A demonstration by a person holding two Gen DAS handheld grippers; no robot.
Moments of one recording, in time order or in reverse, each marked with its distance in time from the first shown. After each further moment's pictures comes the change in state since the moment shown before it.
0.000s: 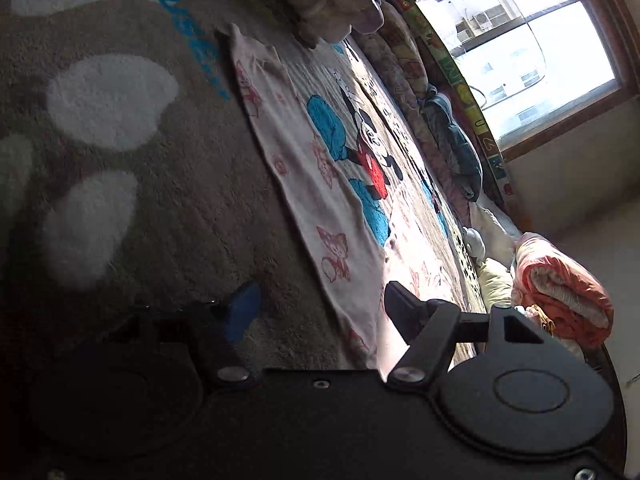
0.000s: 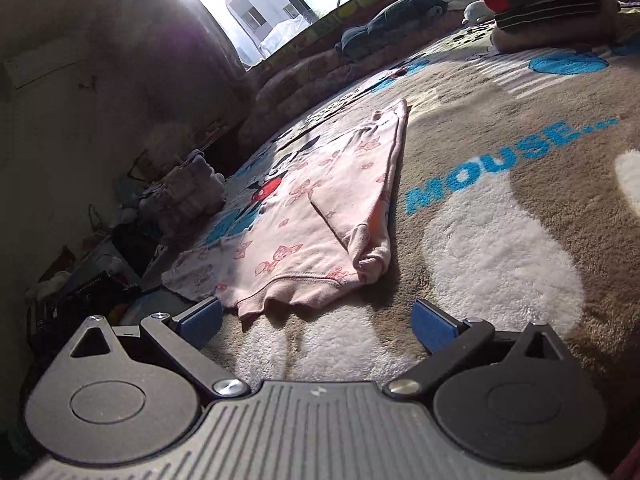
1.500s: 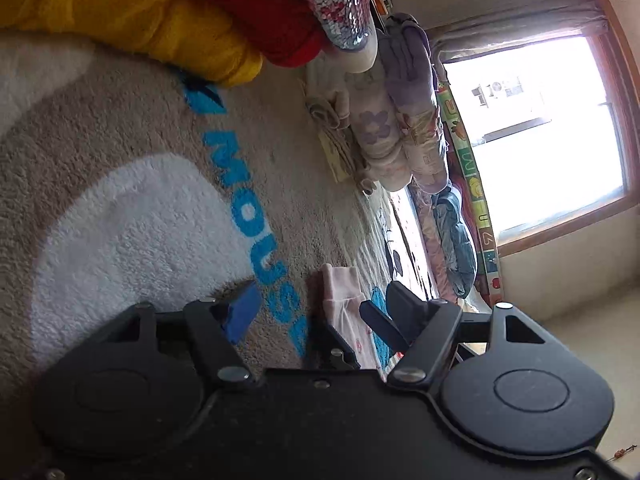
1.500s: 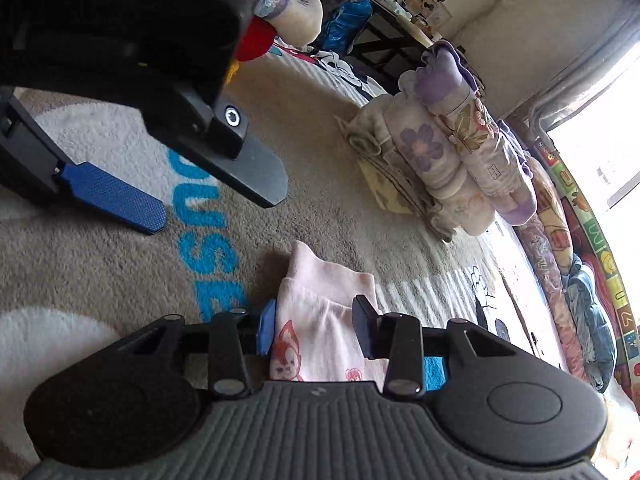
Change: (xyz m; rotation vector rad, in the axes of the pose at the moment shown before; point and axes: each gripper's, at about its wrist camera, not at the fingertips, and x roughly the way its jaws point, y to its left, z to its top) left arm -0.015 0.085 0.164 -0.159 -0.090 -0.043; right arm 0.356 0.352 -0.051 -1.445 0.288 -0.131
